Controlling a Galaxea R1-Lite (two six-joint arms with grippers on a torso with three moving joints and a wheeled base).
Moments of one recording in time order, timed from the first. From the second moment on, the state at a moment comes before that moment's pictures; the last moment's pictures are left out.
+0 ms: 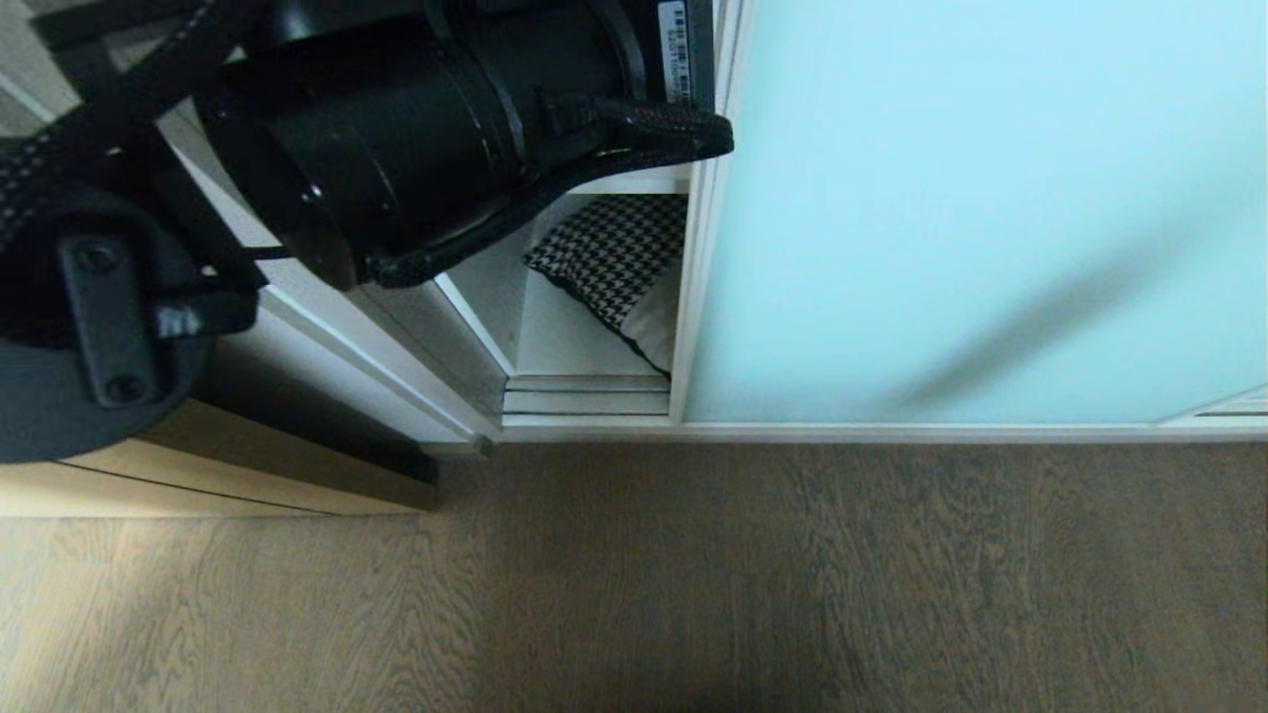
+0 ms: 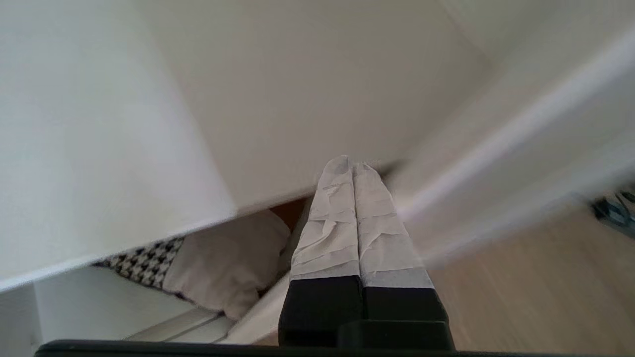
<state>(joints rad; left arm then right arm) -0.83 1.67 -1.48 -0.49 0.18 0.08 0.00 0.00 0.00 -0.01 -0.04 0.03</state>
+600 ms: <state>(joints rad) -0.87 1.87 -1.69 -0.49 0.17 0.09 0.00 0.00 0.00 -0.01 -0.03 0.03</state>
